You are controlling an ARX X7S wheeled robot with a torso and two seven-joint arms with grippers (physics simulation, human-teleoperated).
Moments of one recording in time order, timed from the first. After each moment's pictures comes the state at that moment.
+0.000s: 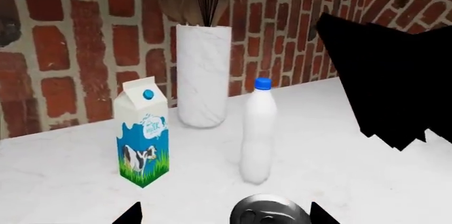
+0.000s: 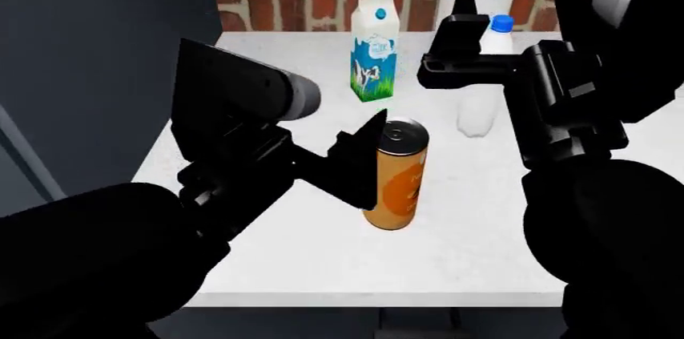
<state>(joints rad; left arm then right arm) -0.88 -0.09 -0.08 0.66 -1.20 -1.51 -0.43 0.86 0.13 0.02 -0.80 0.50 1.21 0.36</state>
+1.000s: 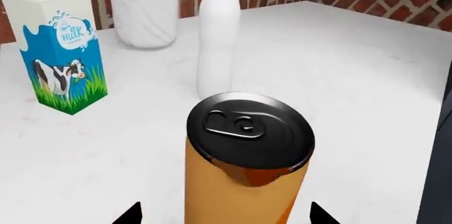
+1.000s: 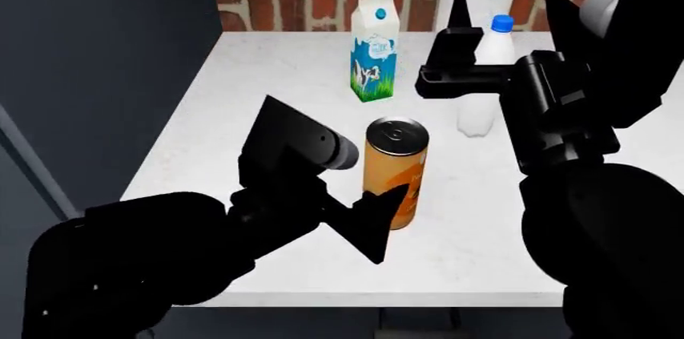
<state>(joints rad) -0.81 -0.26 0.24 0.44 -1.09 -1.28 -0.15 0.83 0.16 0.00 -0.77 0.54 1.18 0.38</state>
